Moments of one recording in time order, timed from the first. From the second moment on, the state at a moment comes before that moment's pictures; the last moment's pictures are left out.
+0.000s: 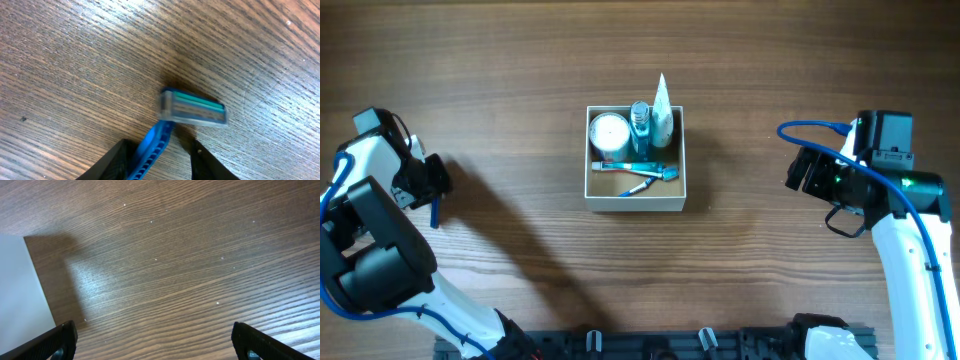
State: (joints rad) left arm 0.51 1.95 1.22 -0.78 -0.02 -0.03; right arm -0.11 1.19 1.03 -1.00 -0.02 0.26
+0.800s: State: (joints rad) left arm 0.51 1.95 1.22 -0.78 -0.01 -0.02; right arm -0.11 1.19 1.03 -1.00 -0.02 0.26
